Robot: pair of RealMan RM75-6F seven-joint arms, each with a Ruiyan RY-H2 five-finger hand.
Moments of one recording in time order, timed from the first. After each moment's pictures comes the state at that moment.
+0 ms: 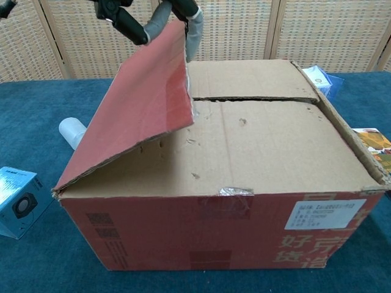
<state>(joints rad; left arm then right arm) -1.11 -0.98 -0.20 -1.86 1.42 0.64 0.01 0.30 -1.04 0.13 -1.79 -1.36 1.29 -0.12</state>
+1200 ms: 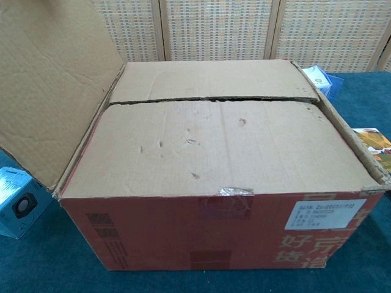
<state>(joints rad) -0.81 -0.65 -0.11 -1.84 1.72 0.98 -0.34 0.31 -1.04 0.13 -1.85 -1.36 1.27 -0.20</state>
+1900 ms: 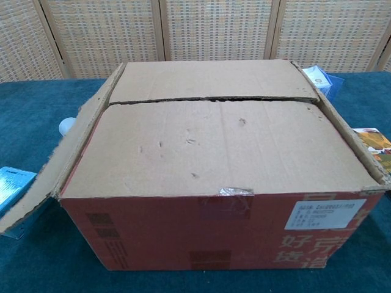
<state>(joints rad) -0.59 -0.68 -0.04 -1.77 1.69 1.15 -0.25 0.31 -1.05 0.13 -1.83 -1.37 1.28 -0.18</state>
